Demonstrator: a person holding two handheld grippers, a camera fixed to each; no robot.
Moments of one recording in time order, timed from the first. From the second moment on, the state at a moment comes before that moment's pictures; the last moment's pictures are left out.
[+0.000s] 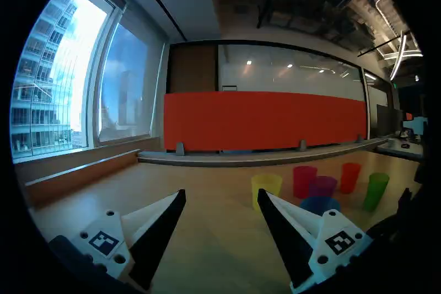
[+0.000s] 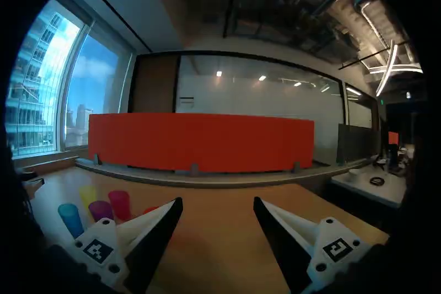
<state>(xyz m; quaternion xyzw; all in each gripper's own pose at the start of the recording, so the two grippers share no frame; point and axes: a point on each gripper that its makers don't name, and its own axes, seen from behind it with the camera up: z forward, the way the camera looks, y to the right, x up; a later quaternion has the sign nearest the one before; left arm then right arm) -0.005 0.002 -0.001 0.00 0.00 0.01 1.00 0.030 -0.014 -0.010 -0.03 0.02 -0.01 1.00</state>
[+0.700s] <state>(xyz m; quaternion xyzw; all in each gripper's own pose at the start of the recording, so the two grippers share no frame) -0.005 0.003 -0.001 0.00 0.00 0.01 1.00 0.004 -0.016 -0.002 -0.01 0.05 -0.01 1.00</state>
